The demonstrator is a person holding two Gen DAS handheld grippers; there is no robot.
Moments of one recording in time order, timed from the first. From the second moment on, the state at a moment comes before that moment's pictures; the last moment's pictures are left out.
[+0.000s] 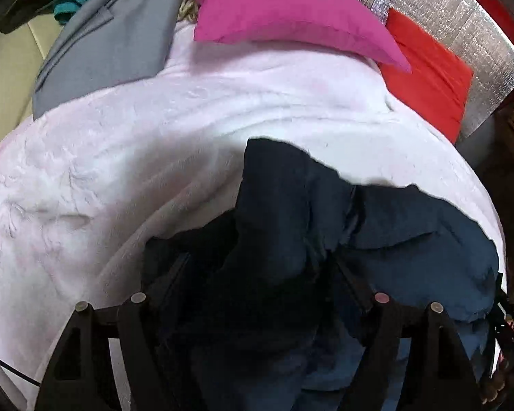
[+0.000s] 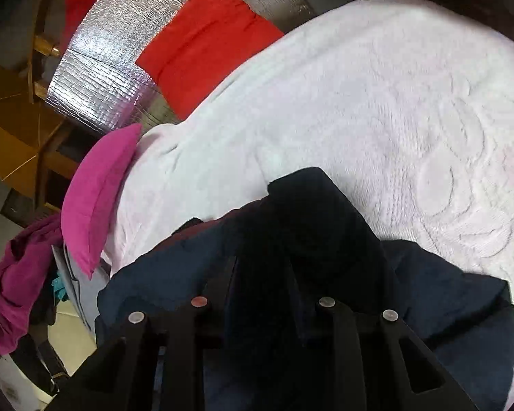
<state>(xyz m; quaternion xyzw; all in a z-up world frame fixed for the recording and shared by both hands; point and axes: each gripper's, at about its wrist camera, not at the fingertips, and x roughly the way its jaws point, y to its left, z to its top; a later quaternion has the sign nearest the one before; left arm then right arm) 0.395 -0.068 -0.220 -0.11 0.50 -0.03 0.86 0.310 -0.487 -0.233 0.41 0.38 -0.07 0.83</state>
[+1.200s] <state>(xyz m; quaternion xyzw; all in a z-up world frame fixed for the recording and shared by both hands) 0.298 -0.100 -0.211 0.07 0.44 -0.05 0.89 0.253 -0.441 -0.231 0.31 0.44 -0.09 0.84</state>
